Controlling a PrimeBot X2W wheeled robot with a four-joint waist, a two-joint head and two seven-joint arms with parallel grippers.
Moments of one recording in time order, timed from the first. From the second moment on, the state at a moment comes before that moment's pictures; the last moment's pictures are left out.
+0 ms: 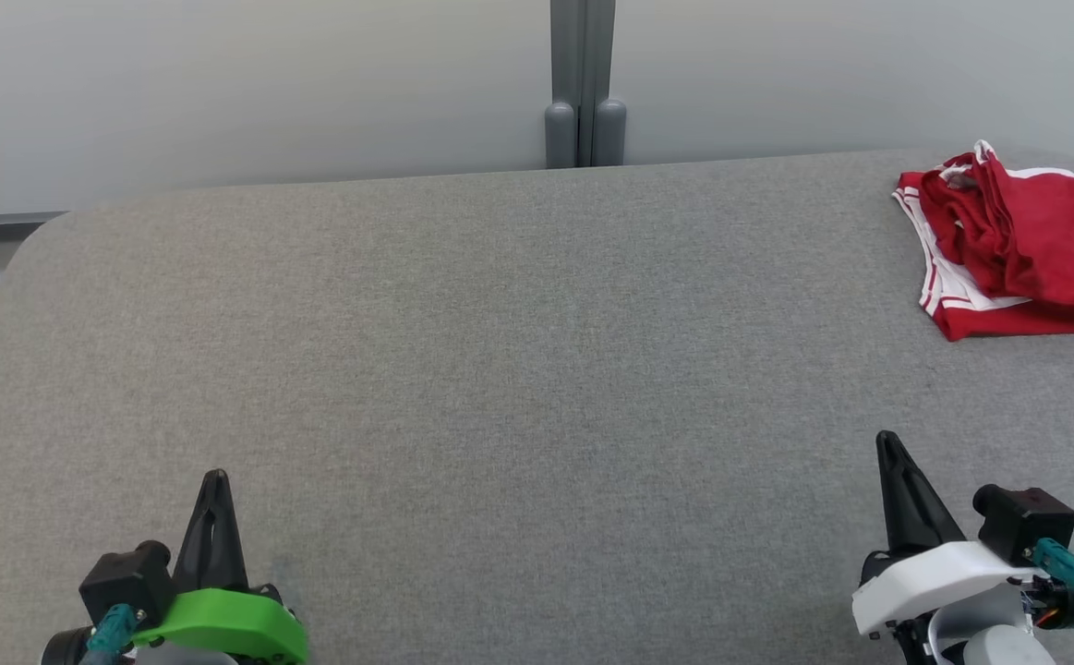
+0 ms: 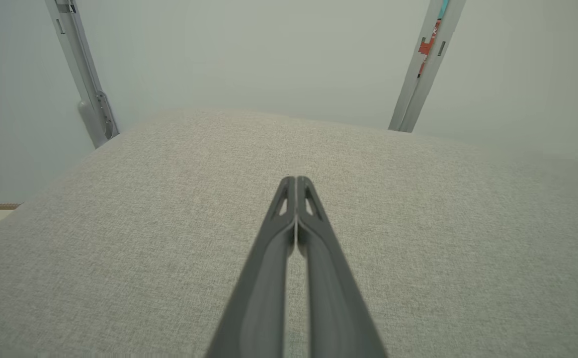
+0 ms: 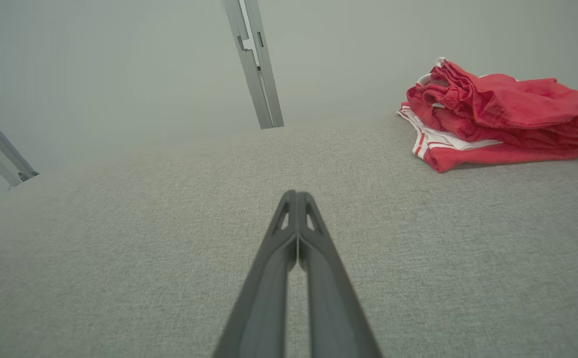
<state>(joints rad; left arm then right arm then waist) -0.02 0.04 0.03 0.28 -0.22 -0.03 -0.23 -0.02 -0.09 0.01 0.28 0.26 0.13 -0.24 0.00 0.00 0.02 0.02</state>
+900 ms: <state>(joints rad) -0.03 0.04 0.05 0.27 -0.69 -0.06 -0.12 -0.04 -0.08 -0.03 0.27 0.71 0.13 -0.12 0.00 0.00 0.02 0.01</state>
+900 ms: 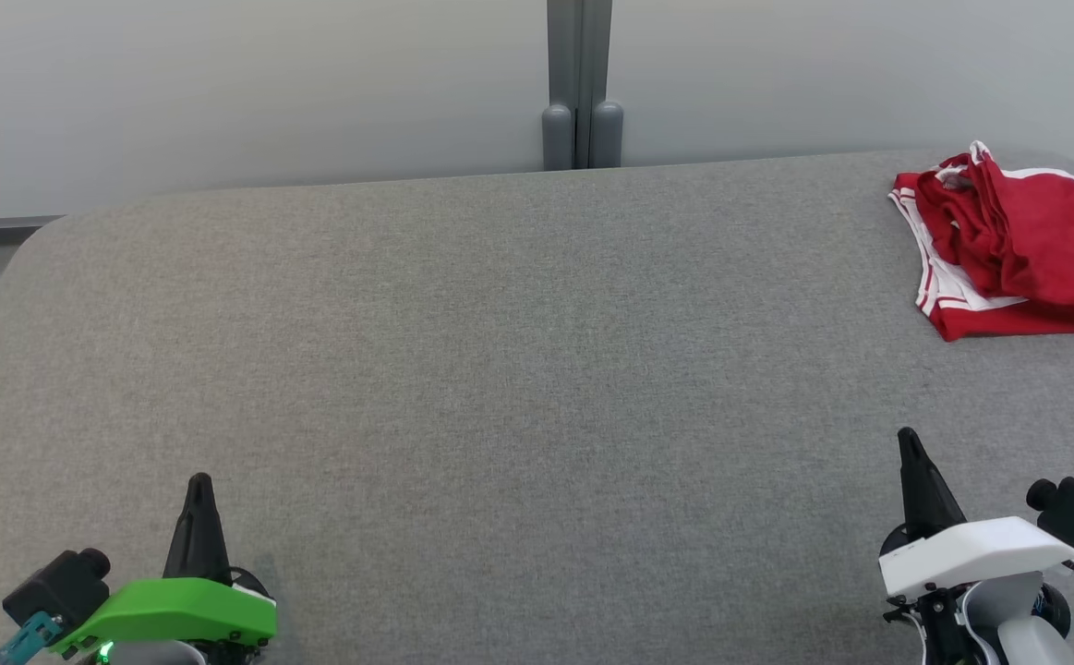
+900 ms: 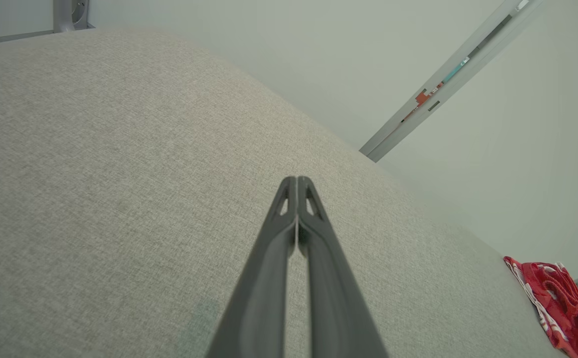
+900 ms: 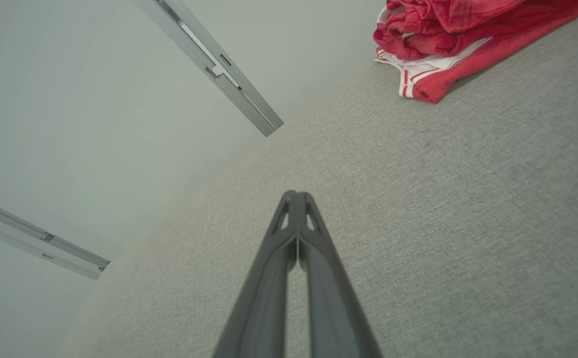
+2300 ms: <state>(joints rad) -0.07 0.04 0.09 0.26 -1.19 -0.10 0.01 -0.08 -0.06 -0.08 0.26 1.21 0.13 0.01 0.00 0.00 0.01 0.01</state>
